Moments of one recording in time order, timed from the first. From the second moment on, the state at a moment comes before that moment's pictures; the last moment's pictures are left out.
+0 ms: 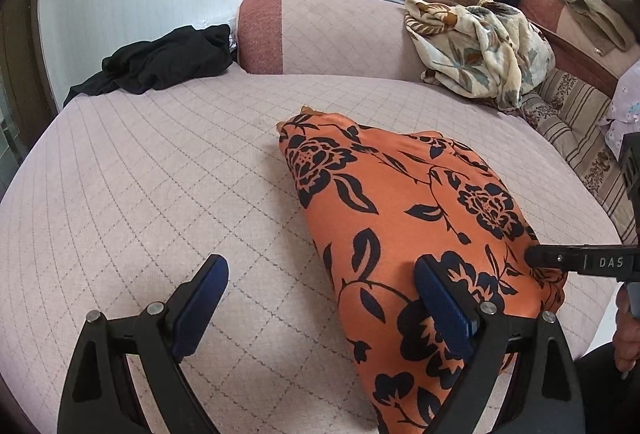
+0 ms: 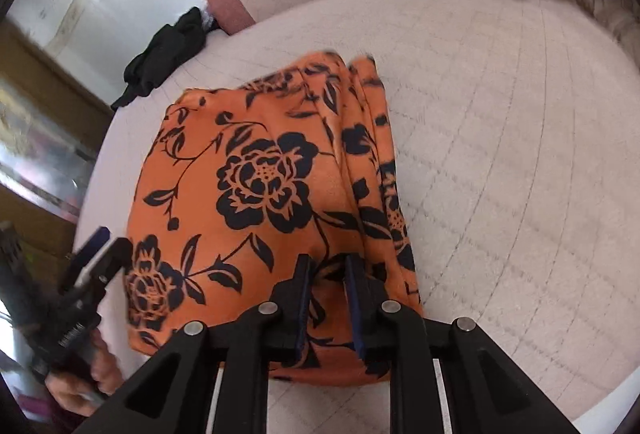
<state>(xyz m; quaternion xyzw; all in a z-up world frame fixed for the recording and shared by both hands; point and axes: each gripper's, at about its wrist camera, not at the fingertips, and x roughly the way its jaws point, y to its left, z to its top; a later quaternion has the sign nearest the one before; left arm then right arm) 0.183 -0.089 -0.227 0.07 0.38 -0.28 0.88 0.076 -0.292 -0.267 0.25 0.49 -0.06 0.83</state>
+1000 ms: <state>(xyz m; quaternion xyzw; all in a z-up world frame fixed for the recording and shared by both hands) 0.187 -0.106 -0.233 0.08 0.39 -0.28 0.88 0.074 -0.361 -0.268 0.44 0.34 -0.06 0.83</state>
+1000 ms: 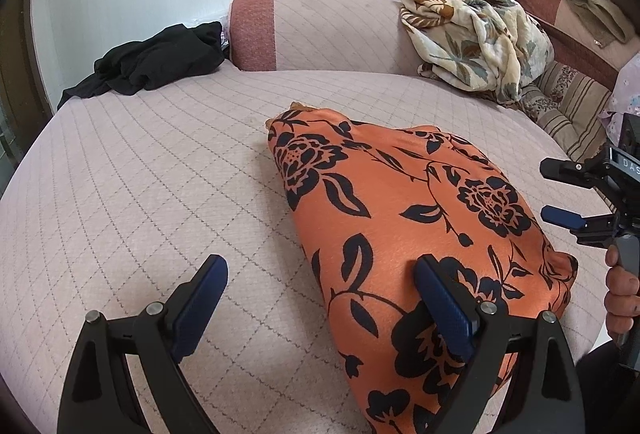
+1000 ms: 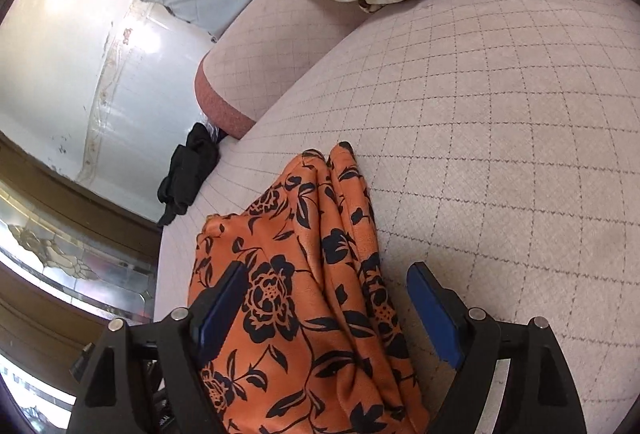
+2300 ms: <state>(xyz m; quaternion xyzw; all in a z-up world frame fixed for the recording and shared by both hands) 0.220 -0.134 -0.266 0.00 0.49 -0.41 0.77 0.148 -0.334 -0.309 0.40 0.44 0.07 0.80</state>
